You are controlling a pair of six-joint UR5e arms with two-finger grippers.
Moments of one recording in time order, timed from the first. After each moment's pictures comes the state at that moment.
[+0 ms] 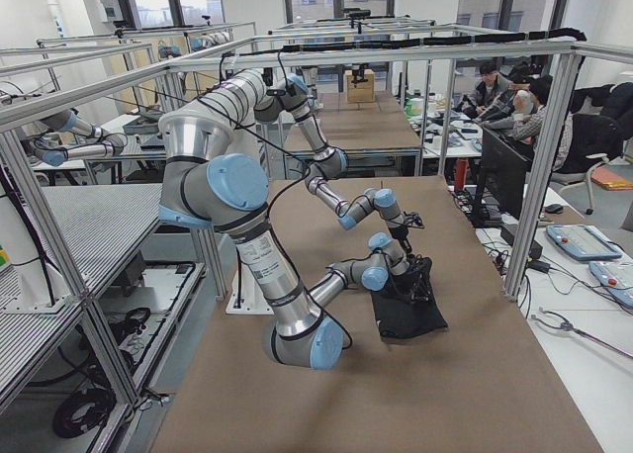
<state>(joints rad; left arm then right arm) -0.71 -2.33 -1.41 -1.87 -1.66 -1.32 0.63 -0.82 1.37 -1.20 1.33 1.61</state>
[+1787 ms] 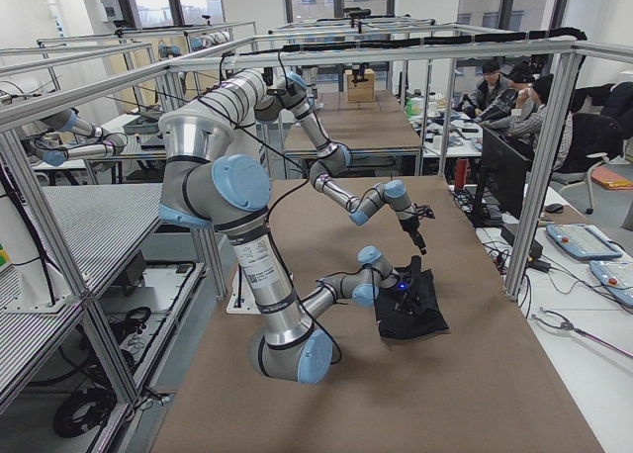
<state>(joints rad) -0.79 -2.38 -1.36 -1.94 -1.73 -1.27 0.58 -0.92 1.42 -1.07 1.37 1.87</state>
